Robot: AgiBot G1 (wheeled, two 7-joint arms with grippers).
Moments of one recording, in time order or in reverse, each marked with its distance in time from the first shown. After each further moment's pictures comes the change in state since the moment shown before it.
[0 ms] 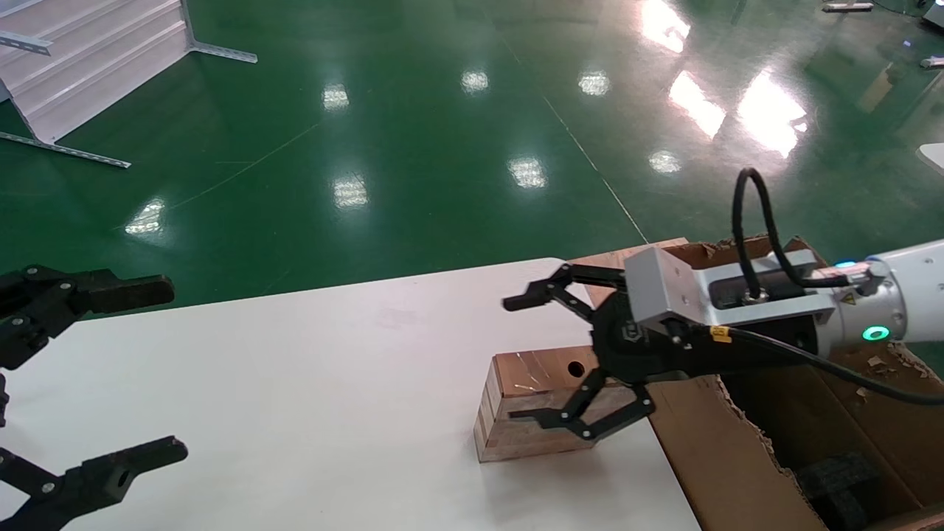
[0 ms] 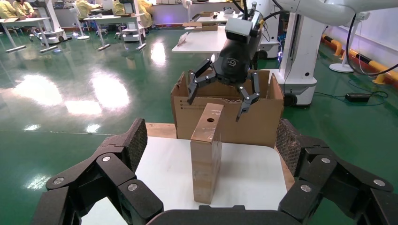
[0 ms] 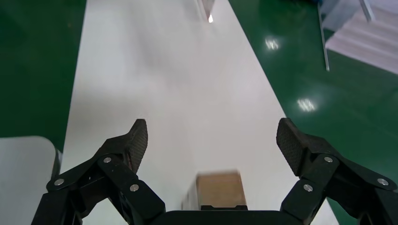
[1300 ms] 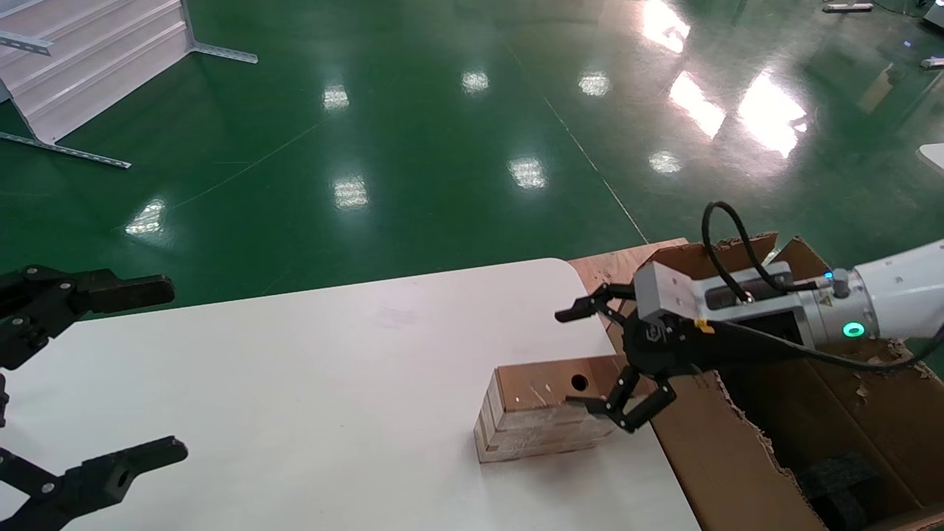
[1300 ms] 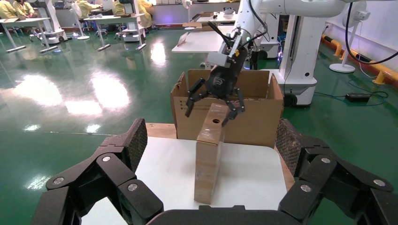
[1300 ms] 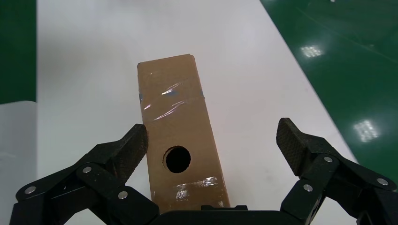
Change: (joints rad) left arm 0.000 0.000 0.001 0.000 0.000 0.000 0.000; right arm 0.211 -0.042 -0.400 -0.429 -0.037 0.000 -0.242
